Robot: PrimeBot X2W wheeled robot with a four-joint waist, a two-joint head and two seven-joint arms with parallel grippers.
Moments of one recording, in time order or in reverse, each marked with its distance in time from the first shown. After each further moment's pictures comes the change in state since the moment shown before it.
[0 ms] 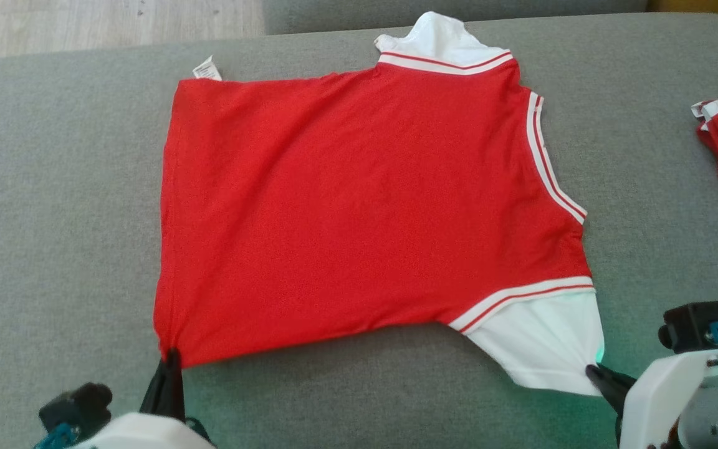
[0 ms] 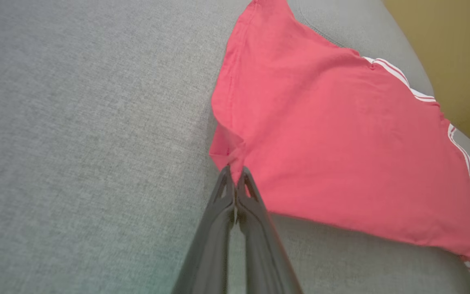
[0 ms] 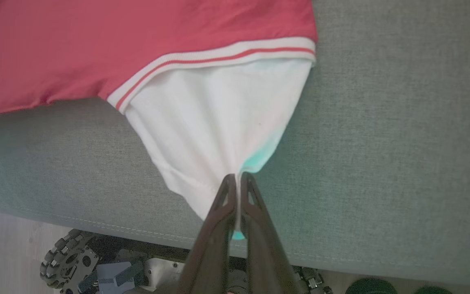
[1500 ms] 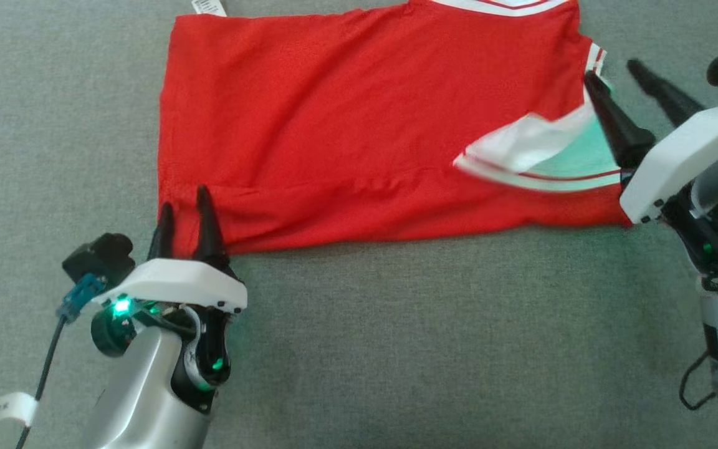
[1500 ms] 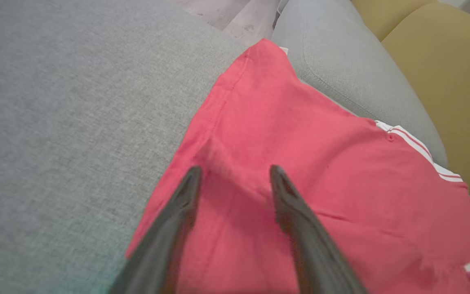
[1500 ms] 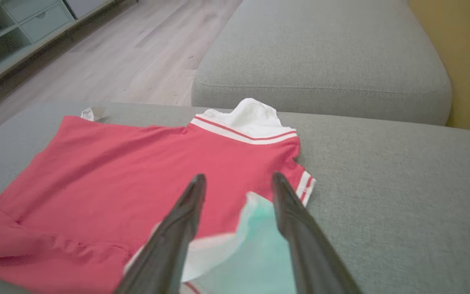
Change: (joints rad) left arm -0.481 -0.158 -0.002 0.335 -0.013 -0.040 -0.104; right arm -0.710 -0.191 0.160 0.427 0.060 0.000 -0.516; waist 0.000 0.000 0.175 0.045
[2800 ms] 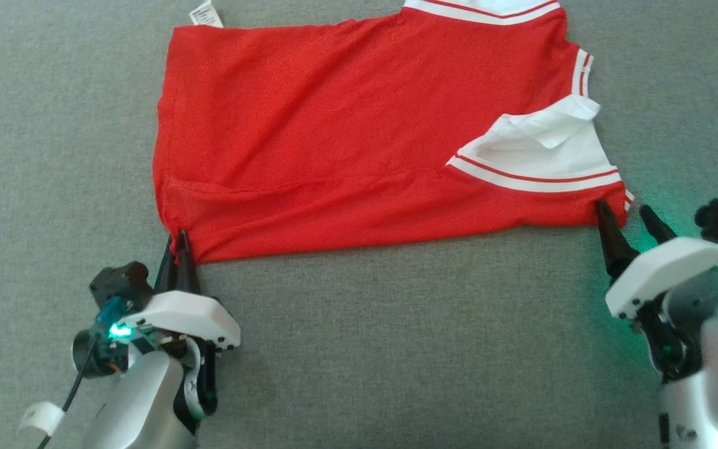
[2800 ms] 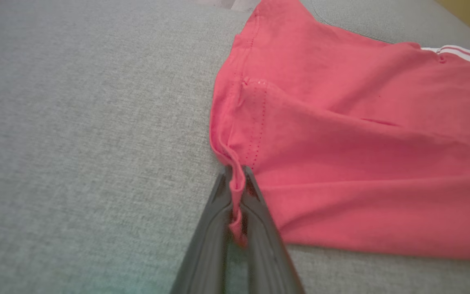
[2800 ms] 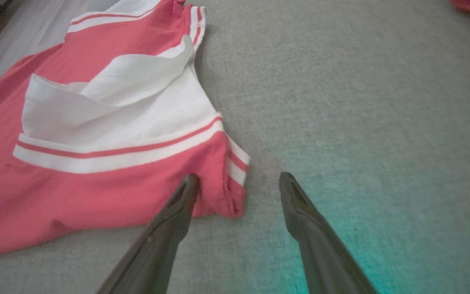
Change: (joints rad) left arm -0.006 0.062 -0.082 0.213 0.162 0.019 -0.078; right arm 0.248 0.219 -0.245 0.205 -0.141 0.000 -0.193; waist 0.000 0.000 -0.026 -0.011
